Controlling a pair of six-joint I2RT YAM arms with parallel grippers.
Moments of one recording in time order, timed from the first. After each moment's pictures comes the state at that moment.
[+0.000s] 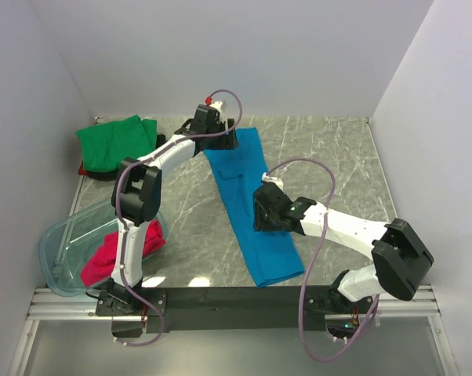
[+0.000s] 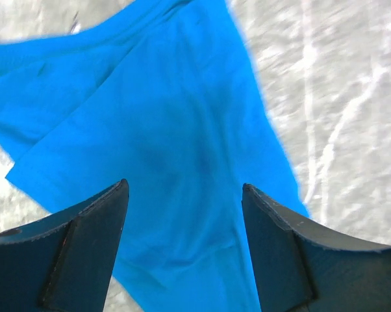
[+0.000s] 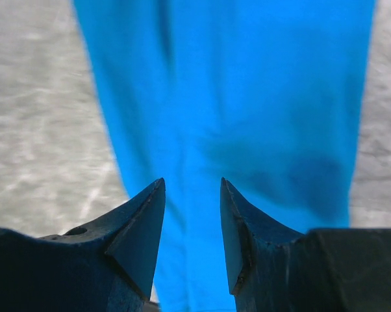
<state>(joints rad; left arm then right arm) -0.43 2.20 1.80 -0.23 0.15 -0.38 0.81 1.39 0.84 -0.44 0.17 0.68</state>
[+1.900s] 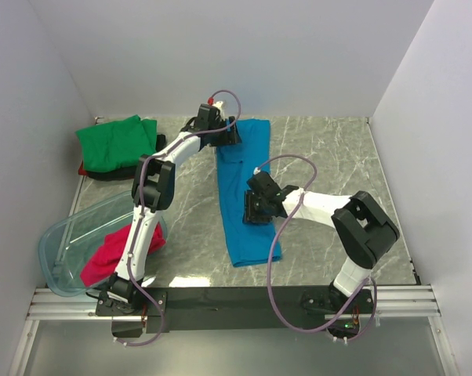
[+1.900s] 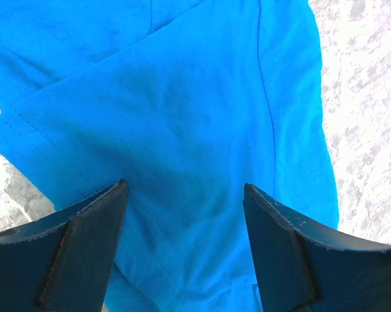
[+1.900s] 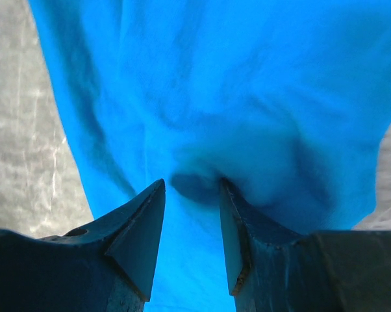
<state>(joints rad) -0.37 2.56 2.19 -0.25 0.26 -0.41 0.70 1.69 0.94 -0.29 -0.02 0.67</state>
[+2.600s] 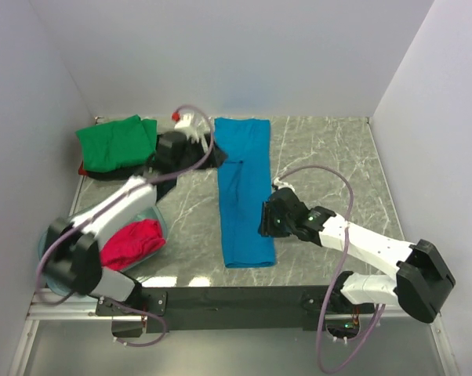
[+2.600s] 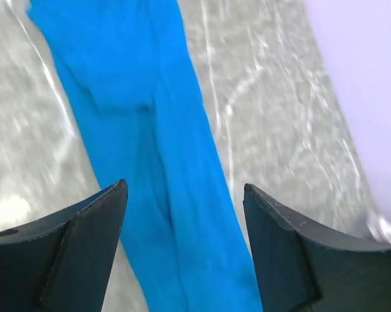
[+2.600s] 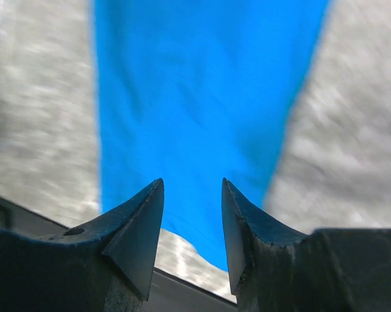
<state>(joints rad) -0.46 1.53 1.18 -0.01 0.12 -0.51 0.77 1.22 0.73 -0.41 0.07 0.69</state>
